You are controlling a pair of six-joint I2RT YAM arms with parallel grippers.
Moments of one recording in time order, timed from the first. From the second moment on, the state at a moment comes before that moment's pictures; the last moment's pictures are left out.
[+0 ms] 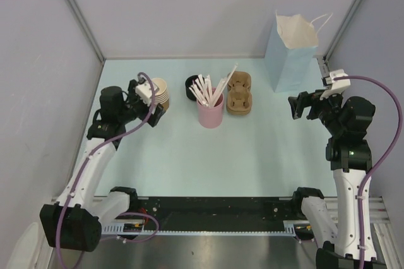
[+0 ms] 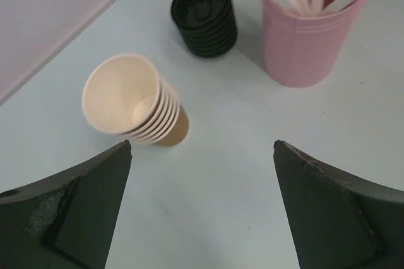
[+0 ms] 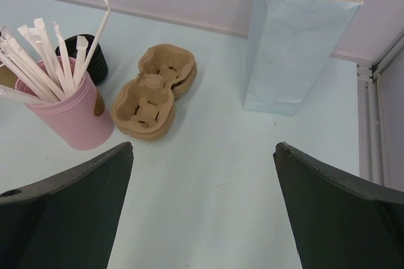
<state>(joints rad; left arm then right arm) -0.06 1.01 0.86 -0.28 0.49 0.45 -0.12 0.73 0.99 -0.41 -0.41 -0.09</state>
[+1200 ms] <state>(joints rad) -0.48 1.30 0.85 0.04 0.64 0.78 -0.14 0.78 0.96 -0.38 -0.44 -0.10</state>
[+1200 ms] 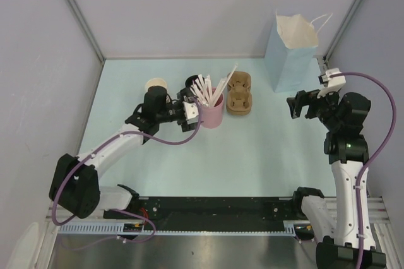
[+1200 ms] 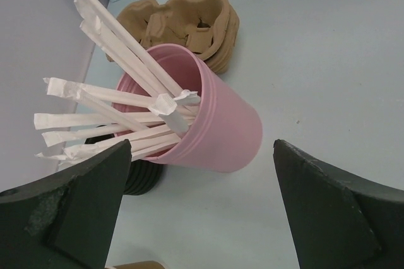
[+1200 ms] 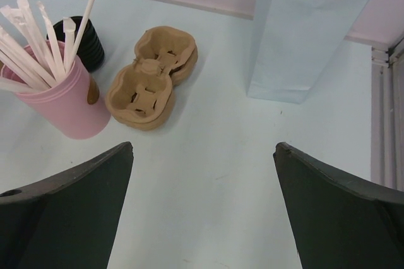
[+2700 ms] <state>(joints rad) -0.49 1.70 1.37 -0.56 0.57 1.14 -0.11 0.81 0.95 -0.38 -0.43 -0.13</state>
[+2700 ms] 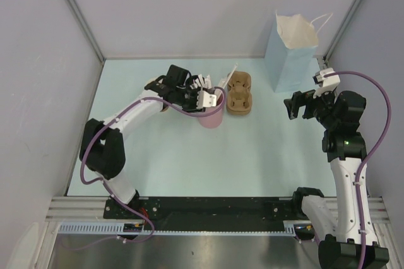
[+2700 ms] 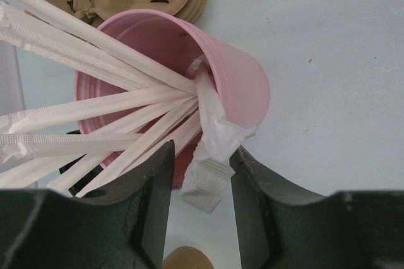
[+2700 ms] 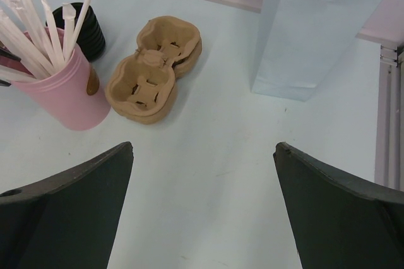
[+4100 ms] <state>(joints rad) -0.53 1.64 1.44 -0.72 0.53 1.11 -0.11 0.80 0.95 -0.38 -0.43 -0.13</state>
